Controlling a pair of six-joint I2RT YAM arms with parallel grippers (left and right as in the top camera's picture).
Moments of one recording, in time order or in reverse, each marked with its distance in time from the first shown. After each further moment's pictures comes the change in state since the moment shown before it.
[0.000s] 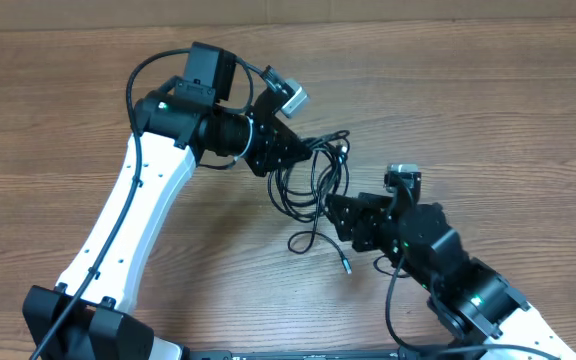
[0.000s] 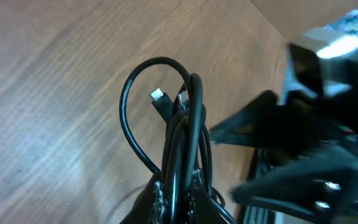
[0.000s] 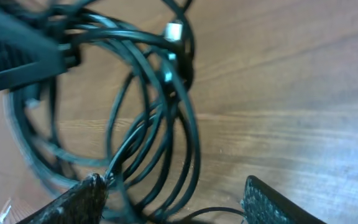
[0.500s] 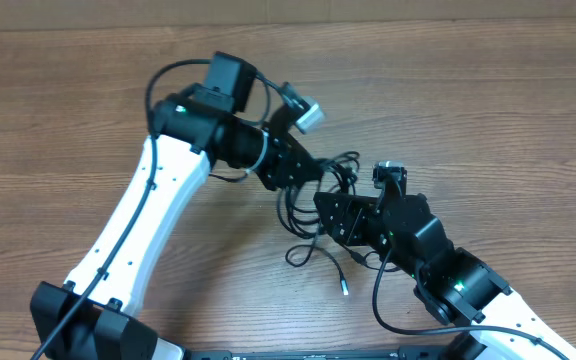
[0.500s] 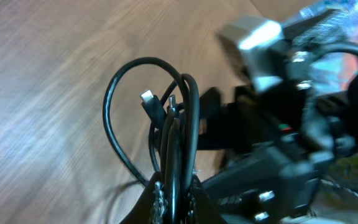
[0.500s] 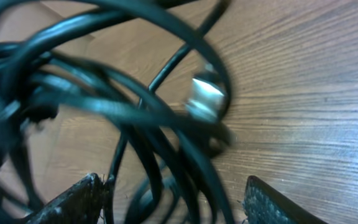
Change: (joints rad) left arm -0.080 0.006 0.000 -0.071 0.016 -0.025; right arm 0.000 0.093 0.000 0.065 -0.064 0.076
